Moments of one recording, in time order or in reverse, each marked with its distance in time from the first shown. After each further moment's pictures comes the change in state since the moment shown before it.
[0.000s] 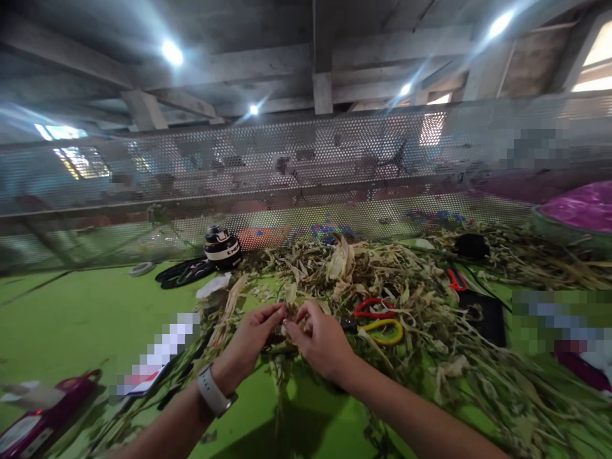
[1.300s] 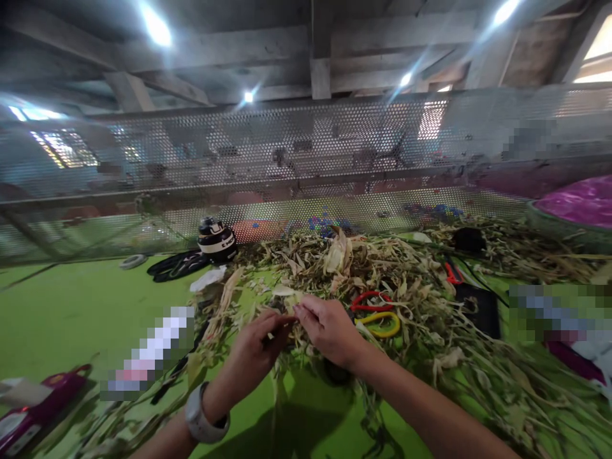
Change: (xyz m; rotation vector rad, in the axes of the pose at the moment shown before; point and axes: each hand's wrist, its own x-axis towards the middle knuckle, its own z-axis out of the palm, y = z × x) left_hand -0.027 -0.006 0.000 0.673 -0.109 0.584; right_hand 0.003 -0.009 -0.025 -0.150 -0.056 -0.178
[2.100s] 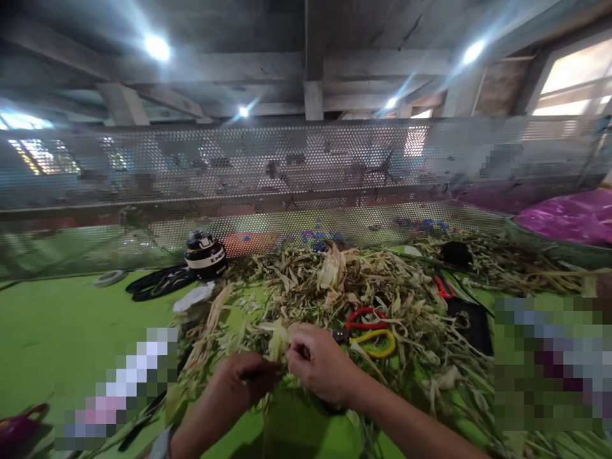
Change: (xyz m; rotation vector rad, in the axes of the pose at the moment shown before) left_hand -0.010 -0.020 -0.005 0.049 -0.105 -0.190; right_hand -0.003 0.002 0.006 0.014 -0.073 0.037
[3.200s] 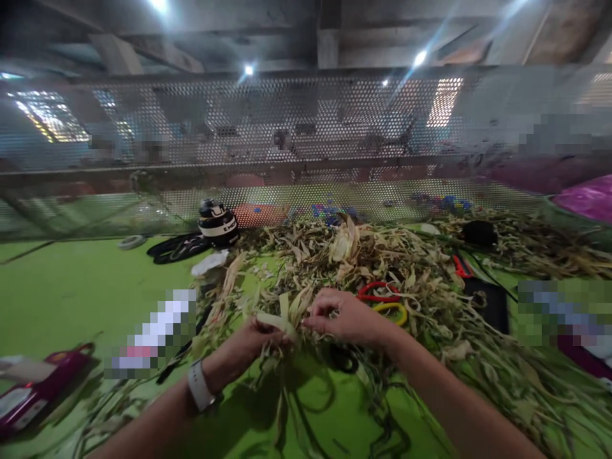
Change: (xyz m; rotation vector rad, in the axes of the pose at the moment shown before) left_hand 0.008 -0.022 0.000 -0.799 -0.213 -0.382; right_hand 0.005 0.014 -0.027 0.146 -0.288 0.043
